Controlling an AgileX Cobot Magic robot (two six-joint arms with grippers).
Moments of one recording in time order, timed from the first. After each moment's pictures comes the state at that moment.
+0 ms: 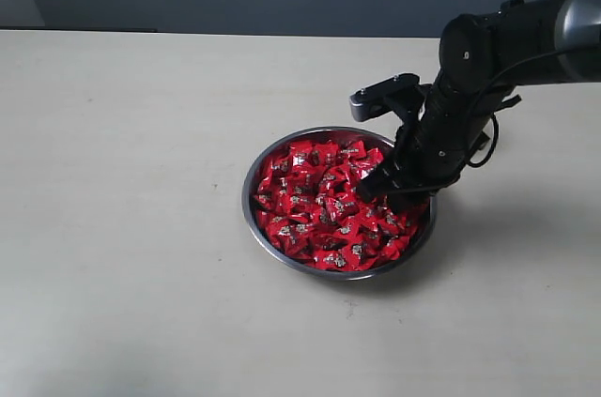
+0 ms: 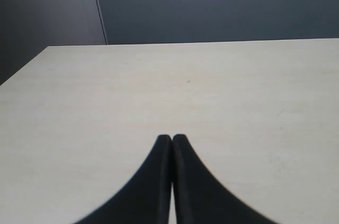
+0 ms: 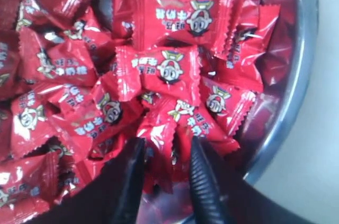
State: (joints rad) left arm 0.21 0.00 0.00 0.06 0.29 -0.02; right arm 0.57 1.89 -1.13 0.13 0.75 -0.22
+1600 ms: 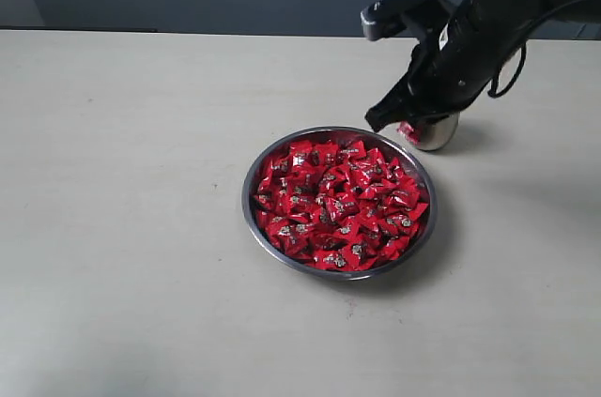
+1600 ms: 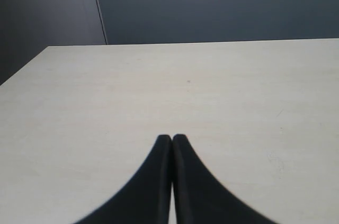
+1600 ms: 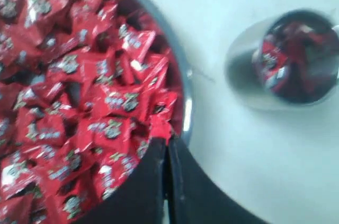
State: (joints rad) left arm 0.21 0.00 0.00 0.06 0.29 -0.02; right arm 0.57 1.75 -1.22 -0.07 0.73 -0.11
